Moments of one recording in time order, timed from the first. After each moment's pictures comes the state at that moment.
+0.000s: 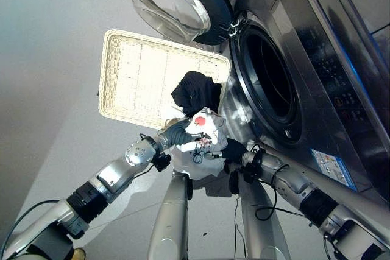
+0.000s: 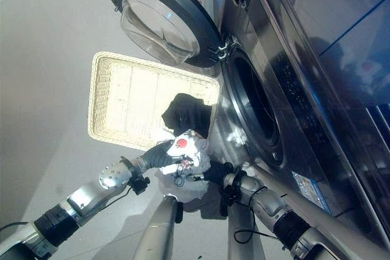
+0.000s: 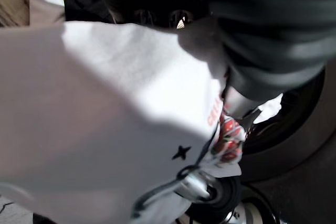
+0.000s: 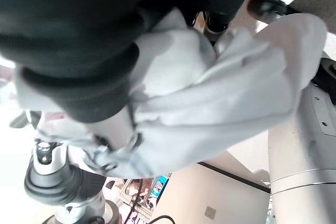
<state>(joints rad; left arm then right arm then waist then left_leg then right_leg) -0.44 0.72 -0.63 -0.02 -0.38 0.03 -0.14 -0.42 -0.49 0.63 0.25 0.66 0.11 0.34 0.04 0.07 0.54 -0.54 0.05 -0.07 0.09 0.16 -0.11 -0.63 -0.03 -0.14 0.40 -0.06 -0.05</state>
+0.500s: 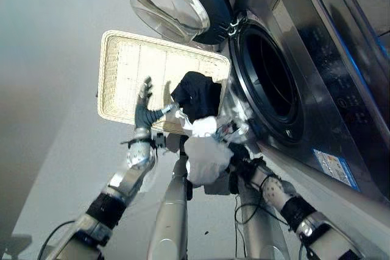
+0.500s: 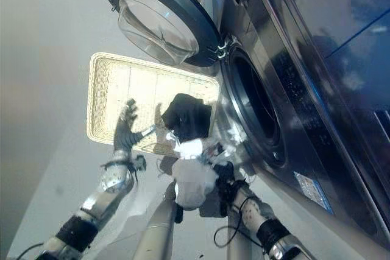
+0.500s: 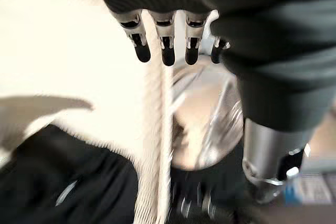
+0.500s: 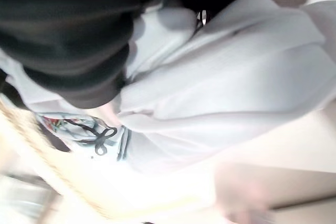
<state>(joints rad) -0.44 0.48 -0.37 0.19 -0.25 -0.20 0.68 -0.50 -0.29 0.38 0.62 1.10 0.06 0.08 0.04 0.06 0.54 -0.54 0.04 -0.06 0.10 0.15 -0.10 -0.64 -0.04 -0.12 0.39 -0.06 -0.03</state>
